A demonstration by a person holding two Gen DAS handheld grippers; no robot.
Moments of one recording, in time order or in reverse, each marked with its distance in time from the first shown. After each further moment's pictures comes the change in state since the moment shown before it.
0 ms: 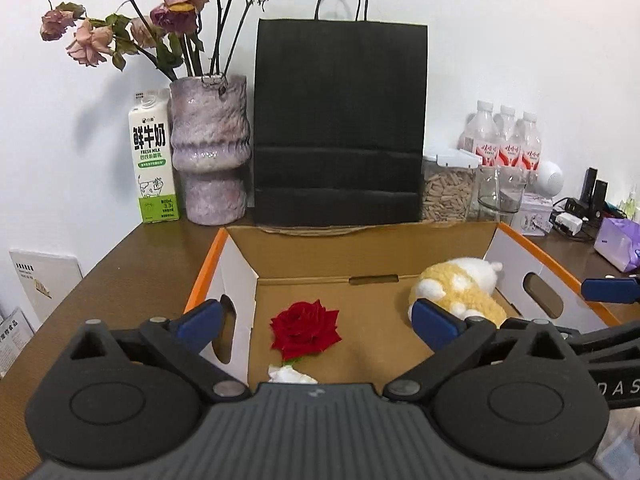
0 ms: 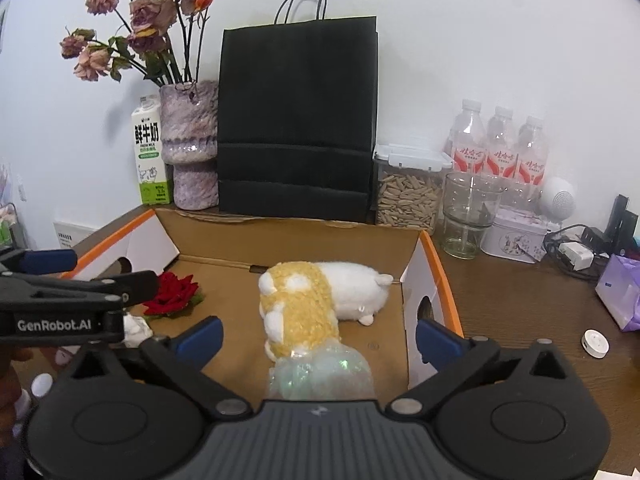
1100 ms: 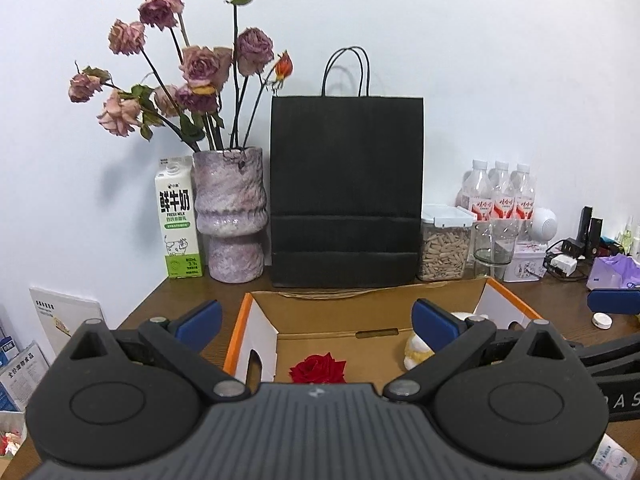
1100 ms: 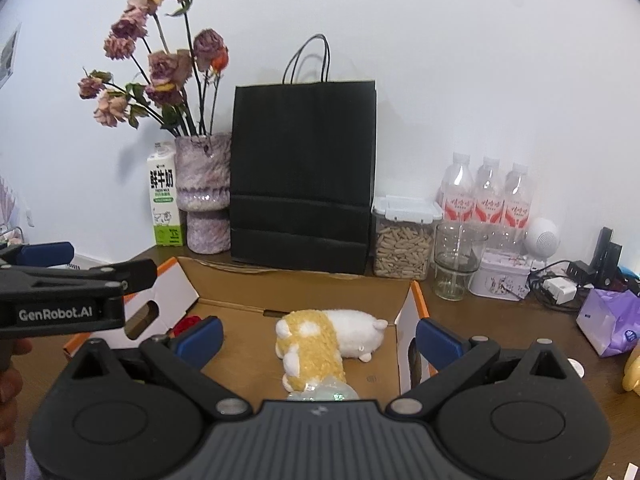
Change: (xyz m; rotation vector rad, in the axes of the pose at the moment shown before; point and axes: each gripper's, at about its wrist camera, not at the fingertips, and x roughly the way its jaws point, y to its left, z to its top) left arm -0.063 -0.003 0.022 0.013 -0.148 0.038; right arm -0.058 0.011 0.017 -0.009 -0.118 -0.010
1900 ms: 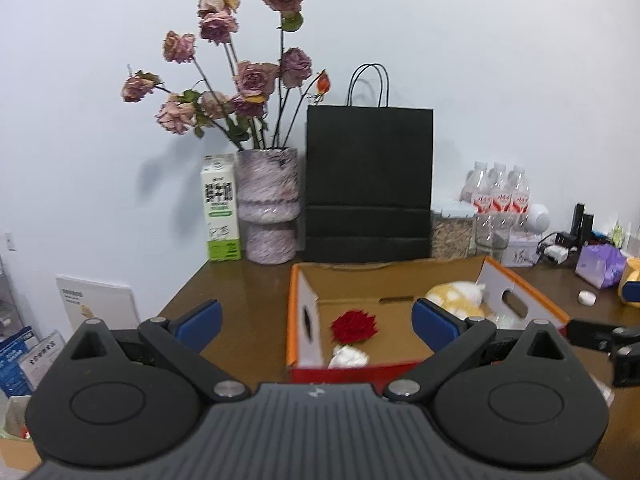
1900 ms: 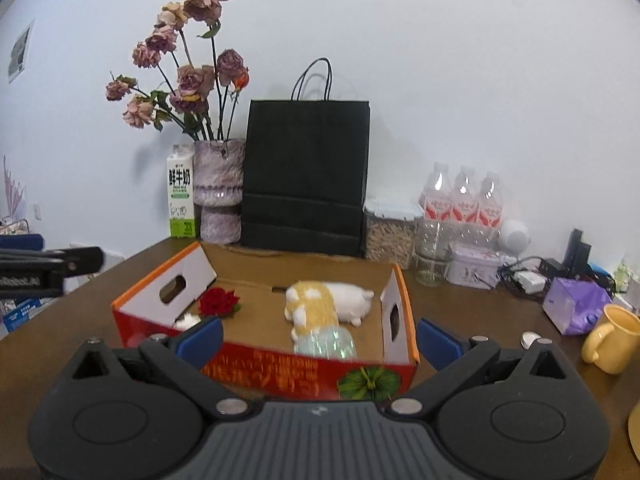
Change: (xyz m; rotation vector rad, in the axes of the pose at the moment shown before) left arm -0.095 0.042 -0.024 -0.002 0.009 0.032; right arm -0.094 0.010 -0.037 -0.021 -0.012 -0.027
